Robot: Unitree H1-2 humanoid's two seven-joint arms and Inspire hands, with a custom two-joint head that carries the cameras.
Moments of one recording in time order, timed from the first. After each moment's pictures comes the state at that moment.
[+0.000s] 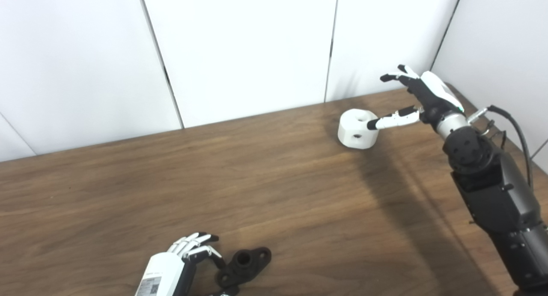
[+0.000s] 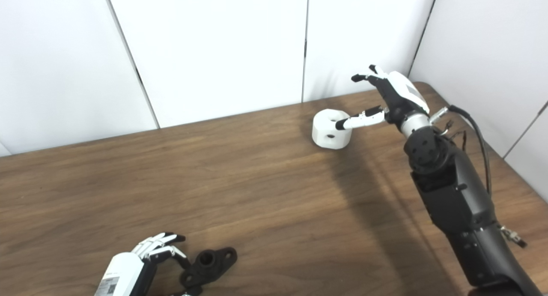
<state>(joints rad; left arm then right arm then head) 0.17 0.26 -0.35 -0.26 0.86 -0.07 0.01 -0.40 -0.58 -0.05 -0.09 -0.53 0.47 0.26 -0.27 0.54</state>
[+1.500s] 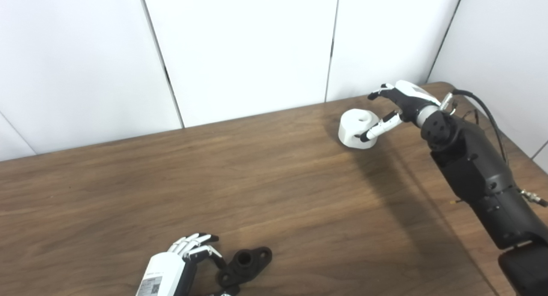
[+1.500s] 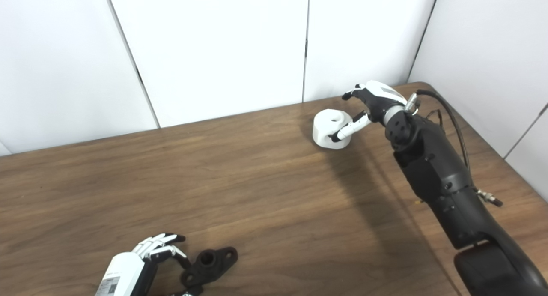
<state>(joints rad) 0.18 0.25 -0.35 -0.28 0.87 -0.05 -0.01 -0.55 -0.60 0.11 0.18 -0.67 0.47 0.41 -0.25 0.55</state>
